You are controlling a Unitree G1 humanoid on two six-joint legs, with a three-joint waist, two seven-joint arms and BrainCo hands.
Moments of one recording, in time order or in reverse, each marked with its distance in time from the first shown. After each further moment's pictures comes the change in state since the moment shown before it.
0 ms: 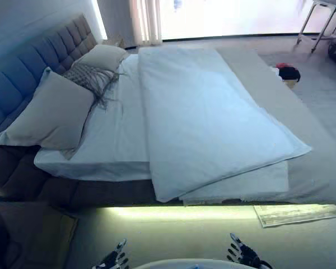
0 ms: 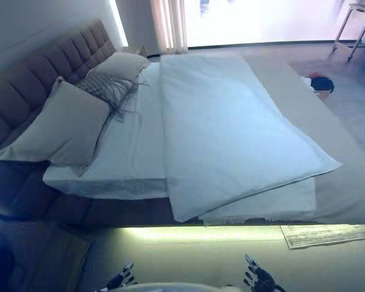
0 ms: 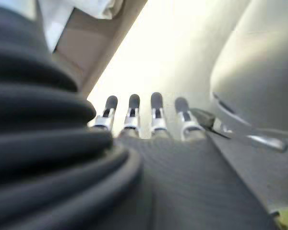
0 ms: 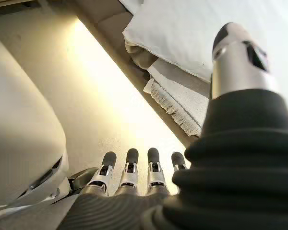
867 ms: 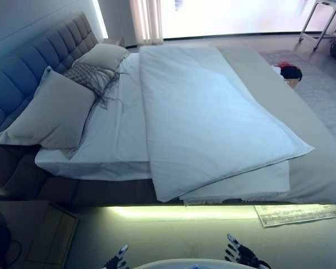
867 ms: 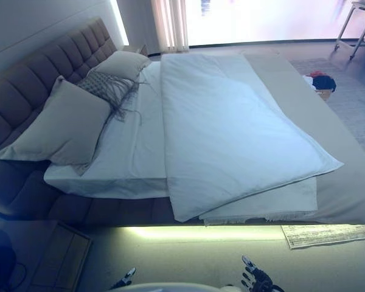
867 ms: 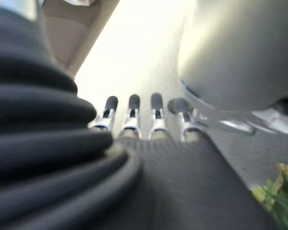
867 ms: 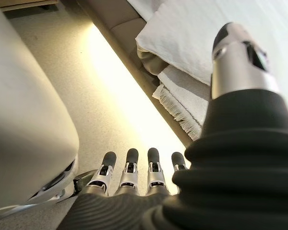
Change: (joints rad) left arm 0.002 -0.002 -0.001 0.017 0.030 0.085 0.054; right arm 0.001 0.000 0.024 0.004 -0.044 0.013 0.020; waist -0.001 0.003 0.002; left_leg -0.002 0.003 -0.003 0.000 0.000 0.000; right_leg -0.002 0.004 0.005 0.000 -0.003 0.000
